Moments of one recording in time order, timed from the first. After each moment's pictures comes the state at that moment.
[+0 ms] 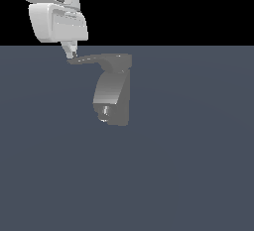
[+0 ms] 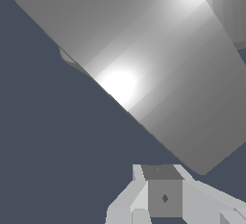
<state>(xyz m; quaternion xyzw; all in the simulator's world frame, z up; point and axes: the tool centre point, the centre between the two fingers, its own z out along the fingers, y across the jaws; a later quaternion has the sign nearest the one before) 0.013 0.168 0.261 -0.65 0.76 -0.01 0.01</state>
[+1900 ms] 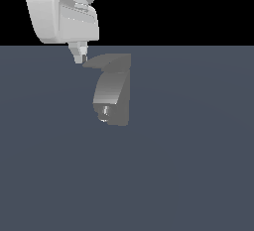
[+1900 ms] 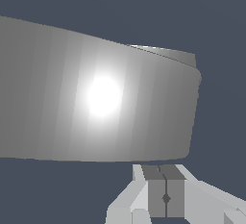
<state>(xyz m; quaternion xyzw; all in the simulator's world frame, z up) -0.072 0.113 0.261 -0.65 0.76 -0.01 0.01</state>
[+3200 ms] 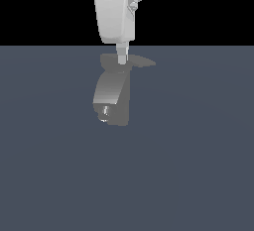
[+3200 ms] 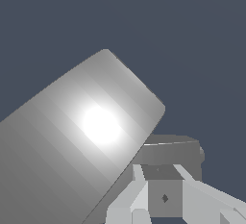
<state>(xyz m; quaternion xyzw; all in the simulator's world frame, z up) -0.083 0.009 0.261 -0.65 0.76 -0.01 0.01</state>
